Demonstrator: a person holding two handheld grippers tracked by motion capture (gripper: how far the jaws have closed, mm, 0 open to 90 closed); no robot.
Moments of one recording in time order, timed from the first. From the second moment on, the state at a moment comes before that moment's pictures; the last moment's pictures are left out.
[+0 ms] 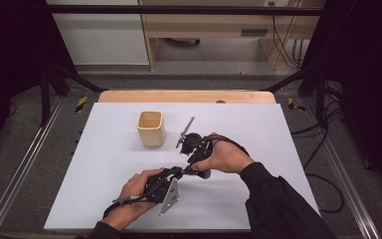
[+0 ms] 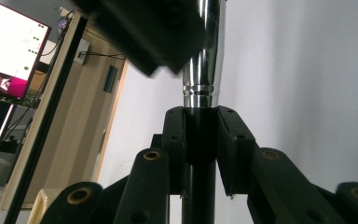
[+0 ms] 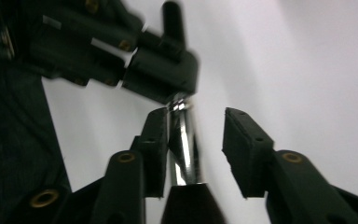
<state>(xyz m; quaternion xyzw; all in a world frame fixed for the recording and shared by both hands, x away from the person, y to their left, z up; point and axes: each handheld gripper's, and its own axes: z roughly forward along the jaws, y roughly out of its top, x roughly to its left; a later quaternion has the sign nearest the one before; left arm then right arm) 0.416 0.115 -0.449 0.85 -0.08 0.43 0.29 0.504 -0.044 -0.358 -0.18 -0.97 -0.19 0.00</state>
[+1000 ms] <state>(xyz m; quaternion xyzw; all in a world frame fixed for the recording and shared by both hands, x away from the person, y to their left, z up) 0.414 0.118 -0.450 0.85 -0.06 0.43 0.31 0.515 -0.084 -0.346 -0.28 -0.89 -0.33 -0.14</state>
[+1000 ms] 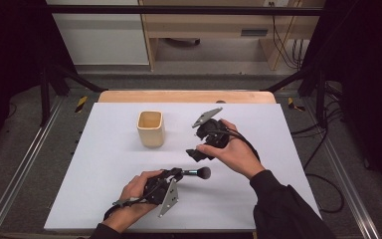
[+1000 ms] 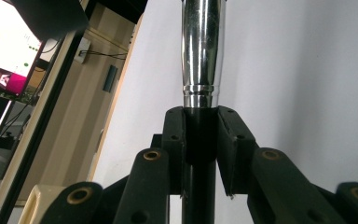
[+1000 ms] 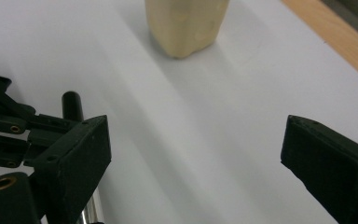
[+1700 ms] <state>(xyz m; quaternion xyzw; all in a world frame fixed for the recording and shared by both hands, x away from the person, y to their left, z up) 0.413 0.129 -0.436 0.83 0.01 0.42 0.36 0.479 -0.179 -0.365 -0.34 -0.78 -0.46 -0.25</state>
